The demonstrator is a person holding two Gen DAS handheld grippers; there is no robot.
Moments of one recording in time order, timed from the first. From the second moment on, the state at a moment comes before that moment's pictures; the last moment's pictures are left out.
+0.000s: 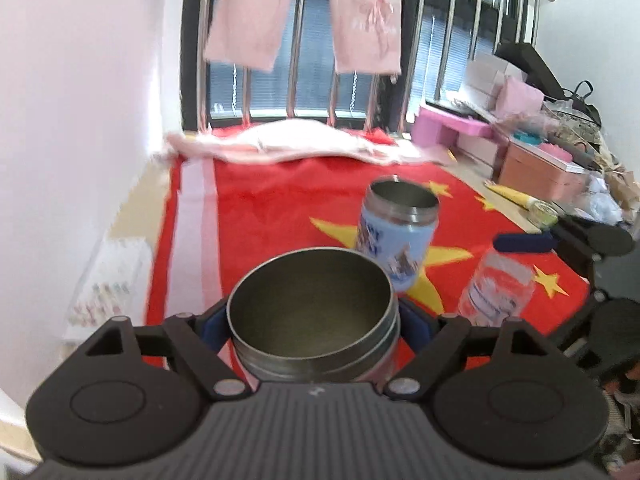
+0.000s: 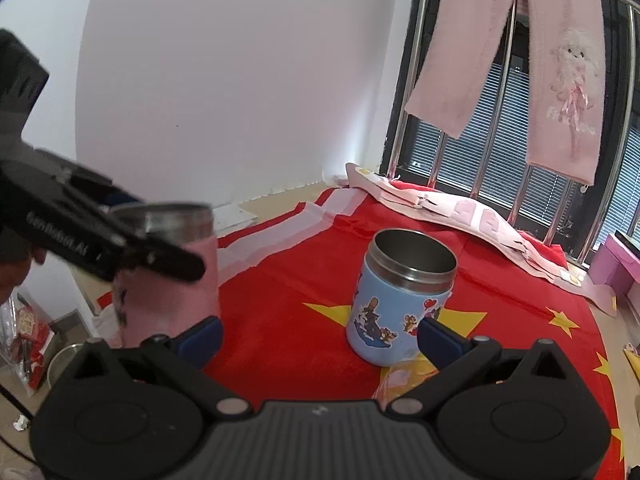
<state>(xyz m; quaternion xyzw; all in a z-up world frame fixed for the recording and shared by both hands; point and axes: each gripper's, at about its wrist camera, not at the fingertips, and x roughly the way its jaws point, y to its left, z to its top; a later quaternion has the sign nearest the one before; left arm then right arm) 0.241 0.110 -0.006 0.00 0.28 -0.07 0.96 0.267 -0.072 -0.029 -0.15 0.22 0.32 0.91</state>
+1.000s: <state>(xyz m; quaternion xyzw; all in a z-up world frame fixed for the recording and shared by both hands) 0.187 0.107 -0.005 0.02 0.13 0.03 0.99 0.214 -0.098 -0.022 -0.07 0.16 0.27 0.95</state>
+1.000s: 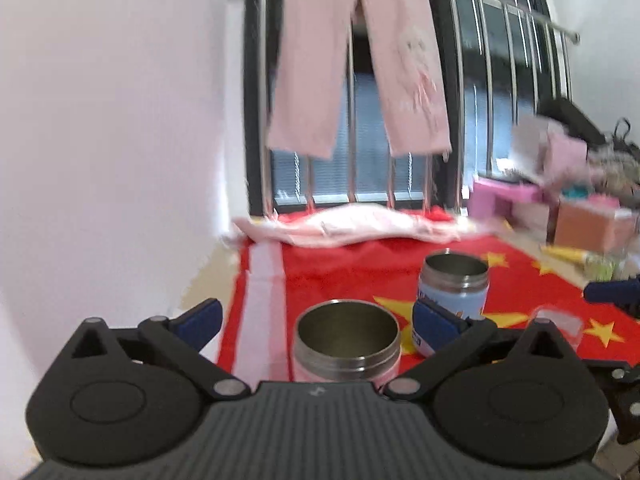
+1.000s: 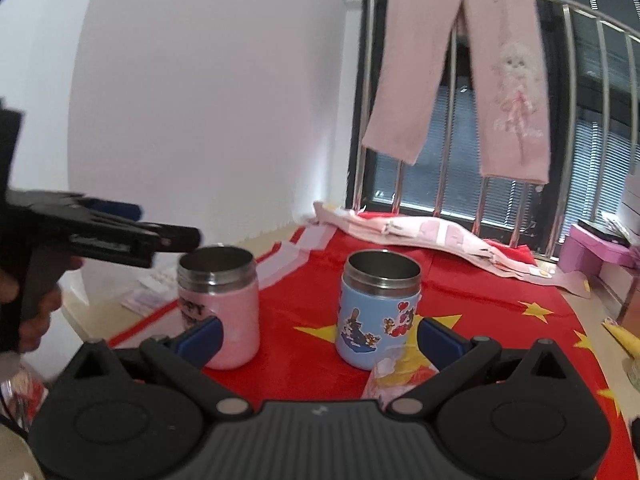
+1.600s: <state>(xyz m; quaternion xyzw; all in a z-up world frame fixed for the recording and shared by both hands) -0.003 0.047 -0.004 -0.01 0.06 0.04 1.00 0.039 -0.159 0.002 -0.02 0.06 0.19 0.98</state>
